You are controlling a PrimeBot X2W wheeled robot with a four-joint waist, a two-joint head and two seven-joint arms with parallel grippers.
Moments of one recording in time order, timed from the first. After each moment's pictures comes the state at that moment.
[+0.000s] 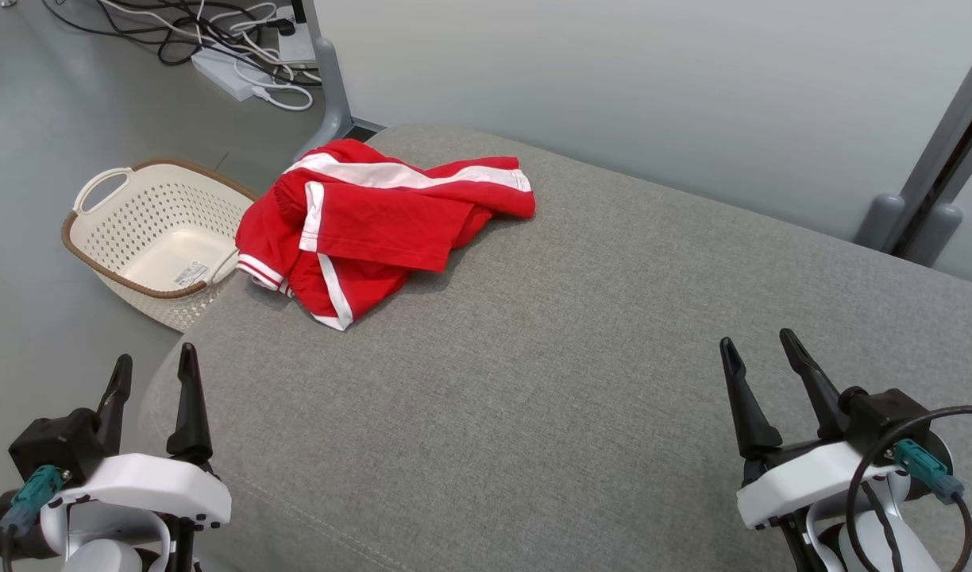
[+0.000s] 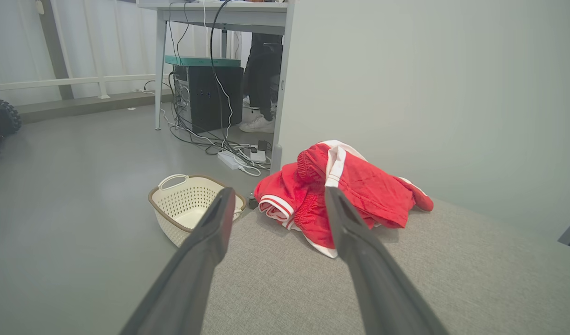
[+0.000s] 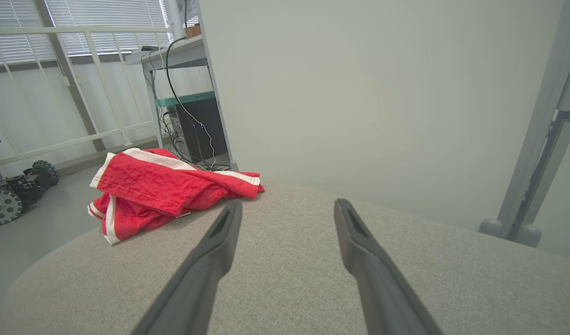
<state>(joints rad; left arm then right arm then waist) -0.11 0.28 -0.13 0.22 -0.52 0.16 -0.18 -0.18 -0.06 0.12 0.31 0.21 0.13 -0.23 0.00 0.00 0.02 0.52</state>
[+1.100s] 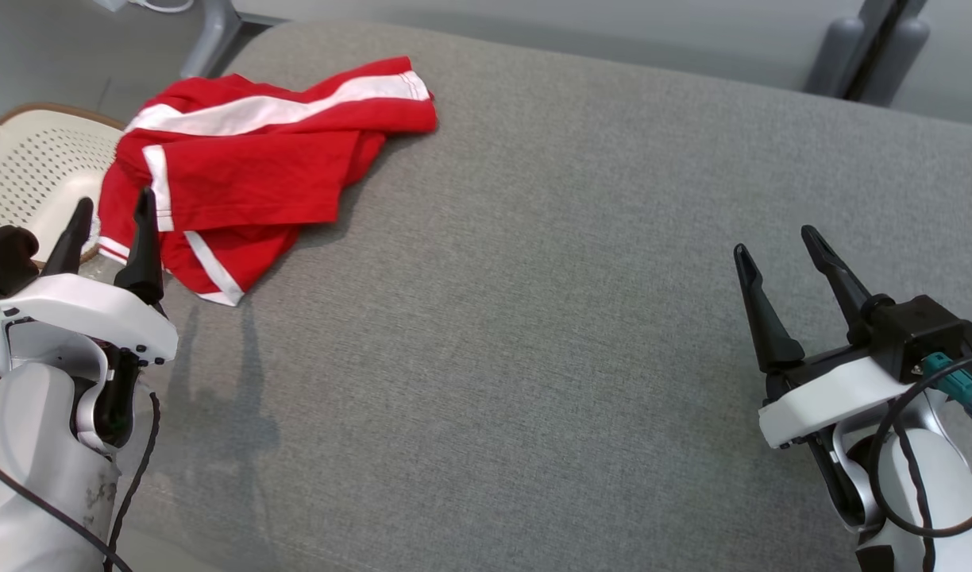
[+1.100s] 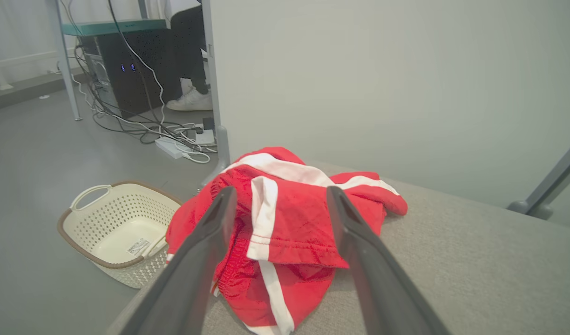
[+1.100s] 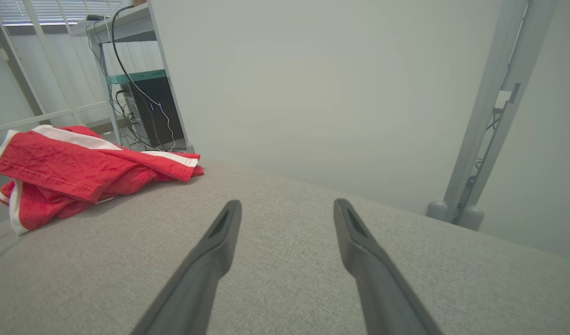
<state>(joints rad) -0.54 0.33 -0.15 0.54 -0.59 0.00 -0.12 -0.30 -0.14 0.14 0.18 0.15 0.13 -0.12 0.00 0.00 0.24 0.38</state>
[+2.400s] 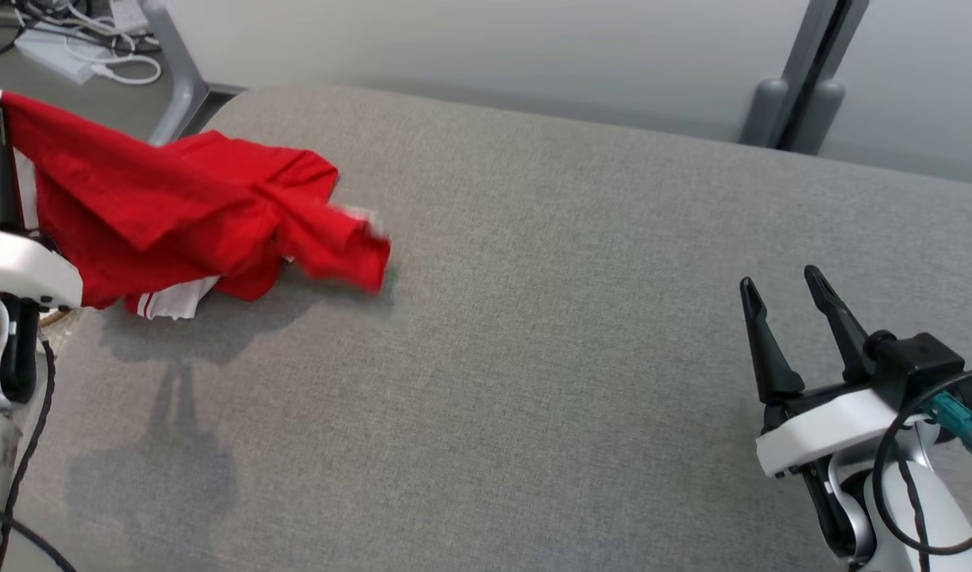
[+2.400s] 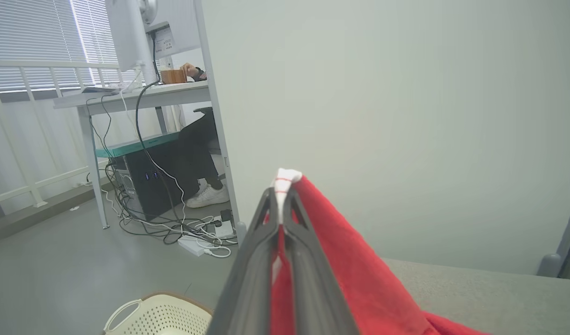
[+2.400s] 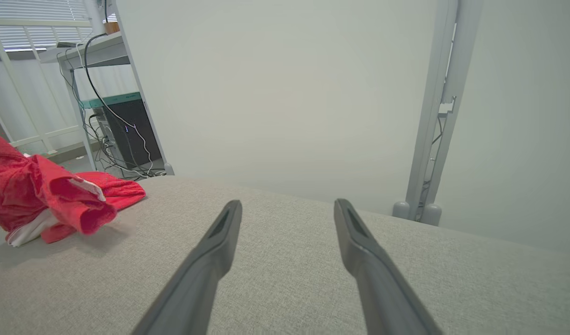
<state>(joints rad) -0.70 0.50 -0.26 0.65 -0.59 0.00 -0.26 -0.26 -0.10 0.10 0.23 0.18 0.13 -0.18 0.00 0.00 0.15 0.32</state>
